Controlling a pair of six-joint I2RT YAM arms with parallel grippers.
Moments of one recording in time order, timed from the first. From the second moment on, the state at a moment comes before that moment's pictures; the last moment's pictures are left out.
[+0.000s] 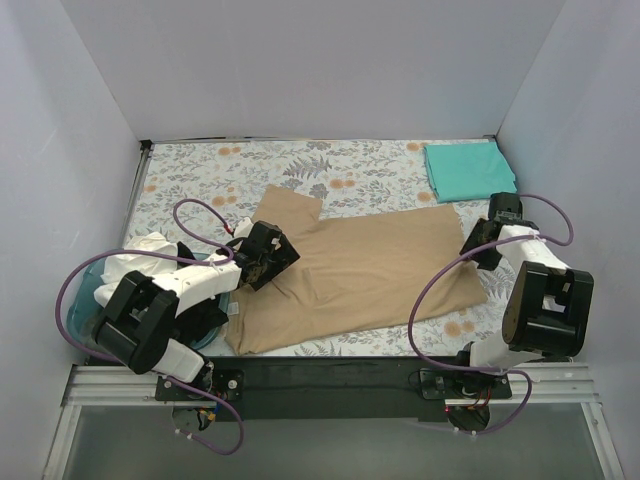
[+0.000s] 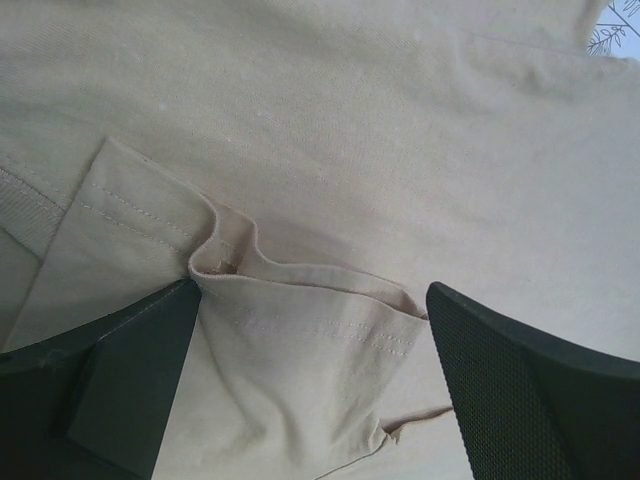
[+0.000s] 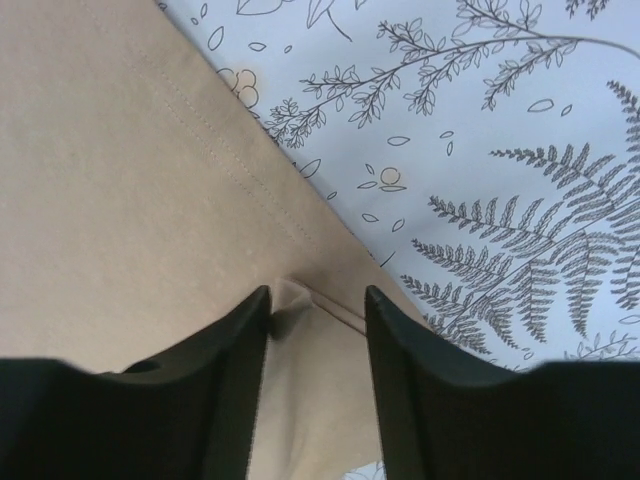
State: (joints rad) left arm -0.57 1.47 0.73 -0.22 -0.23 -1.11; right arm -0.18 1.49 0.89 -0.52 0.06 0.34
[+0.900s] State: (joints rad) left arm -0.57 1.46 0.73 -0.22 -0.24 -1.11; right arm -0.19 1.36 0.78 -0.58 0.06 0.31
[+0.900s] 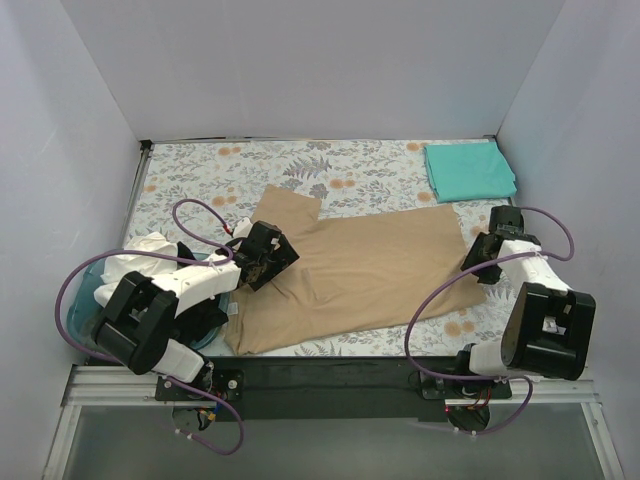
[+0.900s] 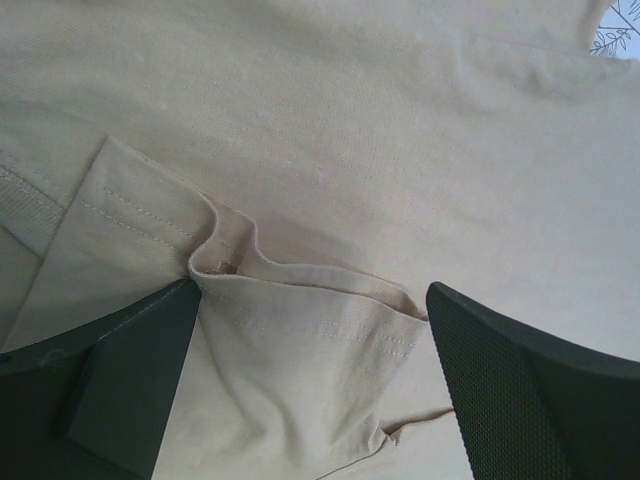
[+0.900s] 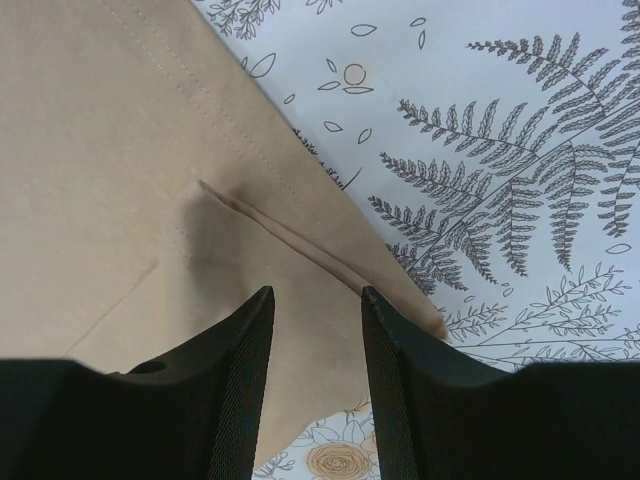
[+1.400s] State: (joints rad) left arm -0.57 1.46 0.73 -0.22 -0.24 -1.11; right arm -0.19 1.47 0.78 -0.55 0.10 0.31
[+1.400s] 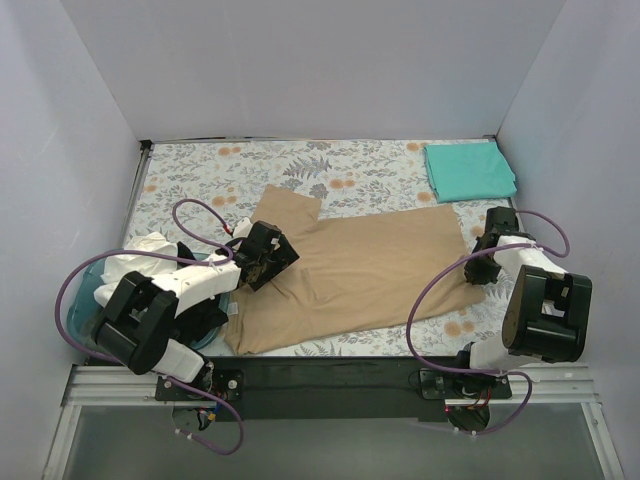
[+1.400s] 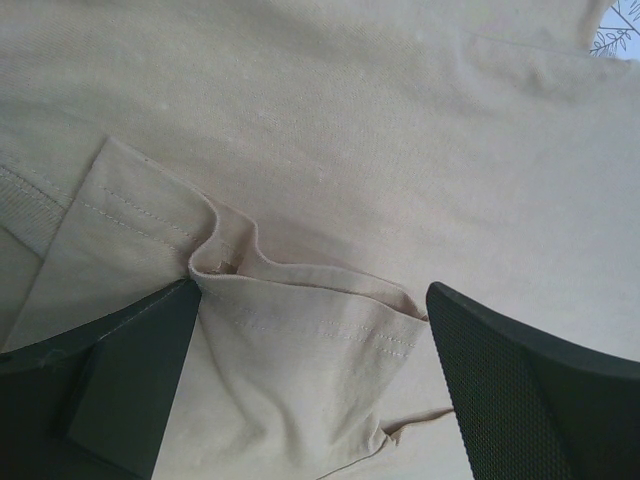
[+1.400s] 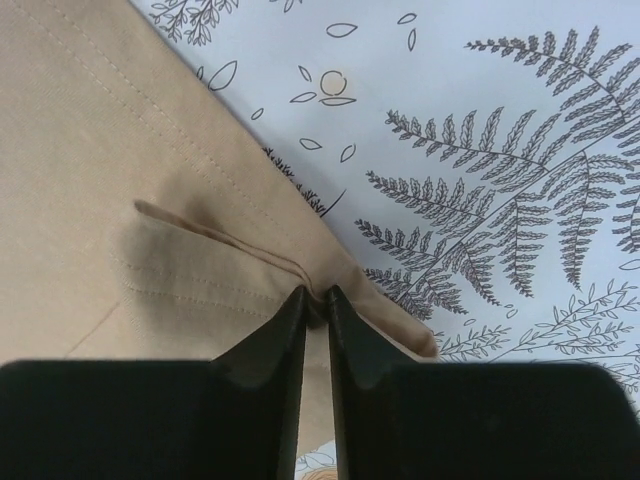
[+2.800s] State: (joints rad) left arm -0.56 1.47 0.74 -0.23 -0.23 -1.10; right arm -0.26 1.34 0.76 -0.56 -0.04 0.26
